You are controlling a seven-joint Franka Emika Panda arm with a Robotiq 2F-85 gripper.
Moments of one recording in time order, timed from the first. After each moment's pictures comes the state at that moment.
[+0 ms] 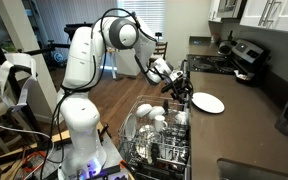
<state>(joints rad) 0.12 0.40 -0.02 -1.99 -1.14 2.30 0.57</state>
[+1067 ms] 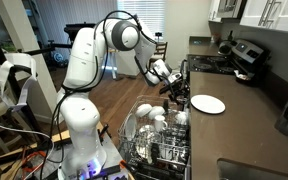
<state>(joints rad) 0.12 0.43 0.00 -1.98 -1.08 2.29 0.57</state>
